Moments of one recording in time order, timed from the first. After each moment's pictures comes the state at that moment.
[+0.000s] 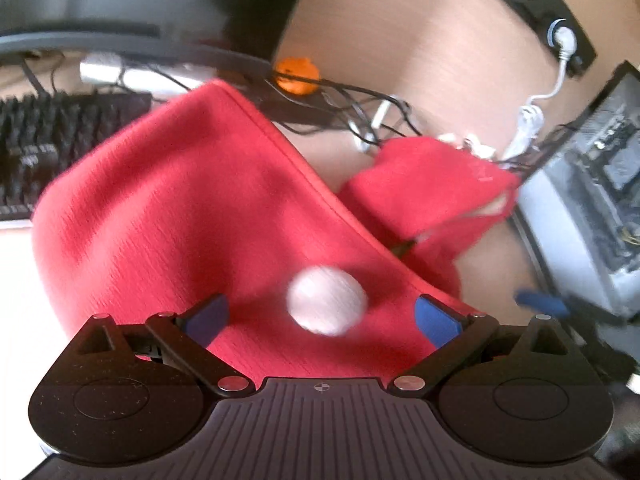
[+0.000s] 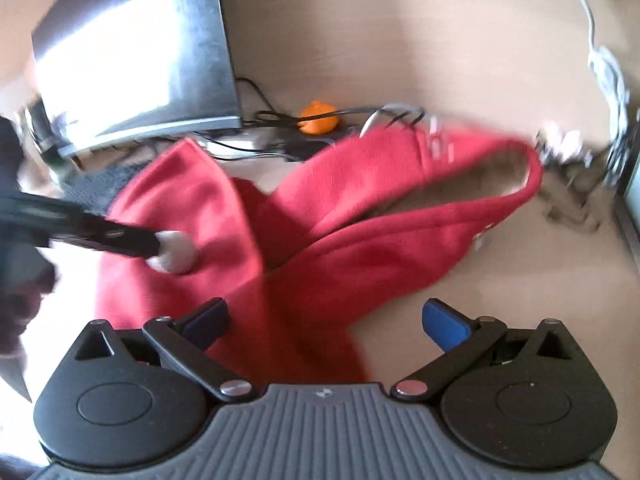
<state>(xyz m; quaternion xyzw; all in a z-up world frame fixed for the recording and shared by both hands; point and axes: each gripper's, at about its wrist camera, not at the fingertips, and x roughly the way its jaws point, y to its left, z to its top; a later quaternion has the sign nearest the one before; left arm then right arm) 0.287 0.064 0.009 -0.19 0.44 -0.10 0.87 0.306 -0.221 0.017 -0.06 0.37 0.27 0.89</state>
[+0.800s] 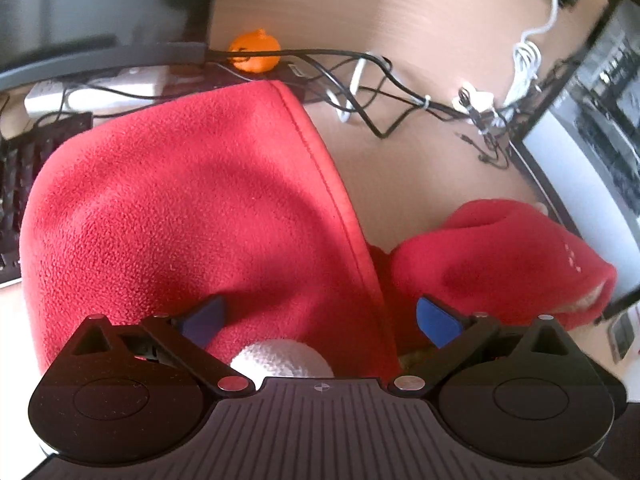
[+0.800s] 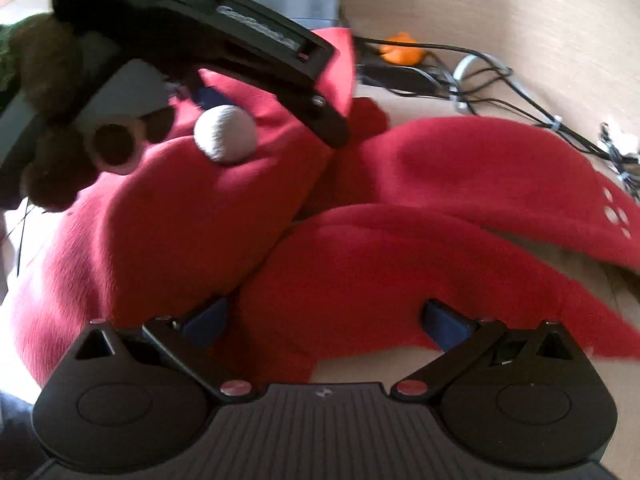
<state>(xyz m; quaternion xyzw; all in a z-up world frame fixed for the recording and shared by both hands) 0.323 0.025 -0.010 -0.08 0.47 -0.12 0.87 0.240 -0.153 -0.030 -0.14 0.41 0.32 0.84</state>
